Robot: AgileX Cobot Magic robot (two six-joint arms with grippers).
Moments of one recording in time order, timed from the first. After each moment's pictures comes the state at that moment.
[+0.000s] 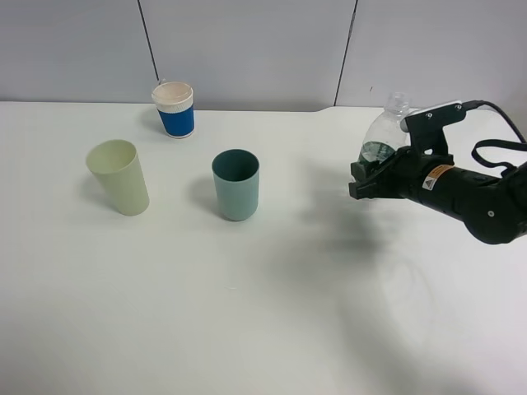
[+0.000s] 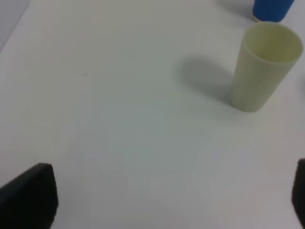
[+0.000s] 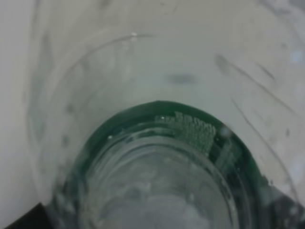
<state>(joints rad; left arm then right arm) 0.10 0.00 -0.50 0.01 1.05 -0.06 0.25 1.84 -0.49 -0.08 -0.82 -0.08</state>
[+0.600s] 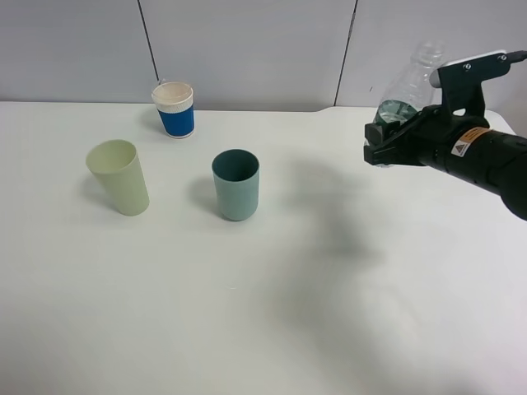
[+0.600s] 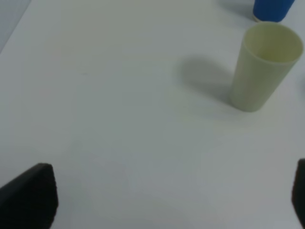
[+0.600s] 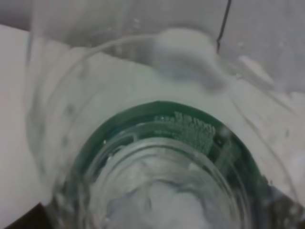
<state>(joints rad) 0.10 0.00 -0.50 0.01 1.05 -0.06 0.26 1.56 -0.48 -0.05 -0.65 -0.08</state>
